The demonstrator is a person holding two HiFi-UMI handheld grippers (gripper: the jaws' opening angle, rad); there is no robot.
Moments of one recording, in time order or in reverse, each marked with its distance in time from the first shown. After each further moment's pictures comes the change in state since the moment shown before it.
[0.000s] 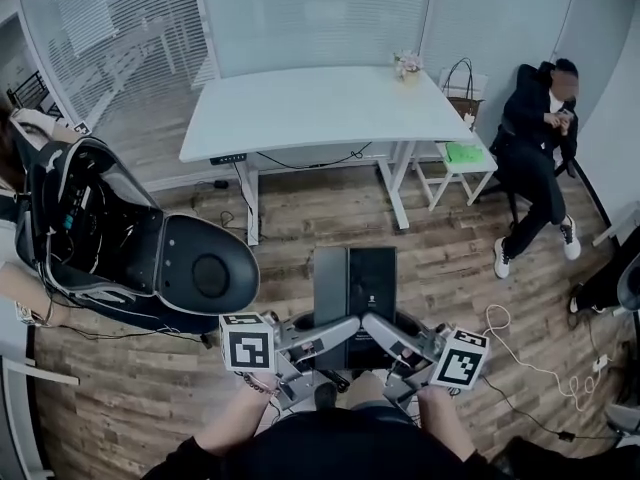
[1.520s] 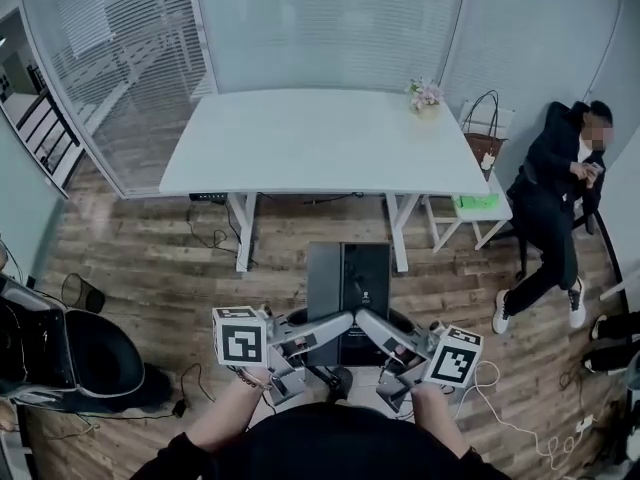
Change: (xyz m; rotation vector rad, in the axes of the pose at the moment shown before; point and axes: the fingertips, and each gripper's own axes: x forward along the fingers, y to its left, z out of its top) left arm 0.133 0.096 0.159 0.022 -0.082 0.066; right arm 0.070 -0.128 0.178 0.018 0.079 0.073
